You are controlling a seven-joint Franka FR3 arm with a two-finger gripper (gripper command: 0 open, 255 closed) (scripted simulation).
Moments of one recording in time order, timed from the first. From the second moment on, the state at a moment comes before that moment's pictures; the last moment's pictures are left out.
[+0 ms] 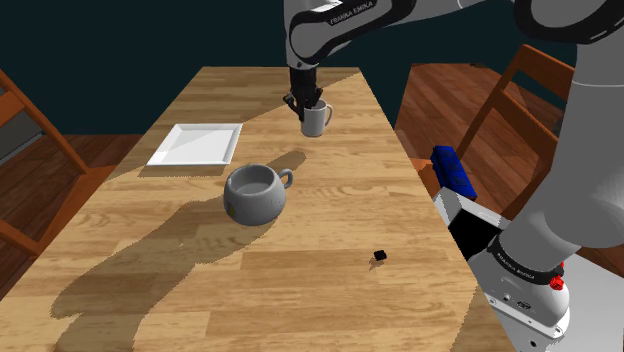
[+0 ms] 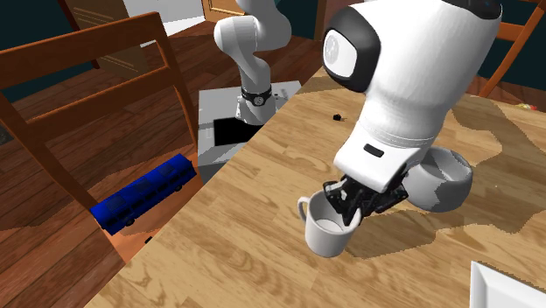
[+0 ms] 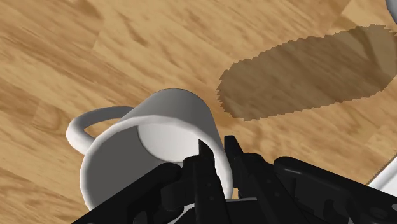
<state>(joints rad) 0.02 0.36 0.14 -1.66 -0.12 2.04 0.36</state>
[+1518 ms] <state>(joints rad) 0.04 0.31 0.15 -1.43 -0.11 1.77 0.36</state>
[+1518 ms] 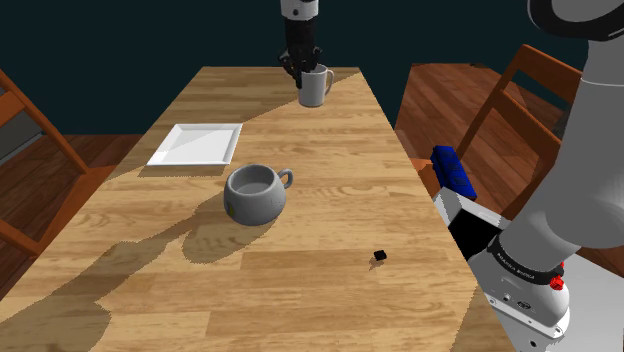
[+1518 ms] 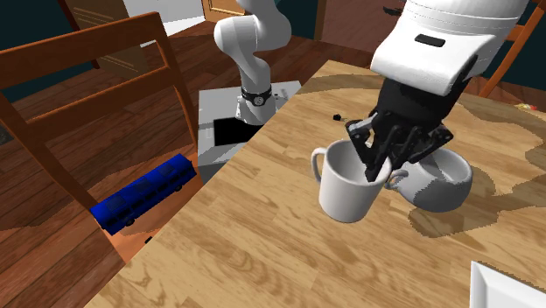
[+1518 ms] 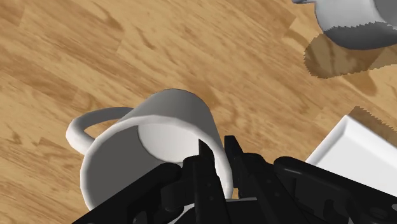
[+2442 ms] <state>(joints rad) 0.23 0.27 0.26 -1.45 -0.14 1.72 0.65</state>
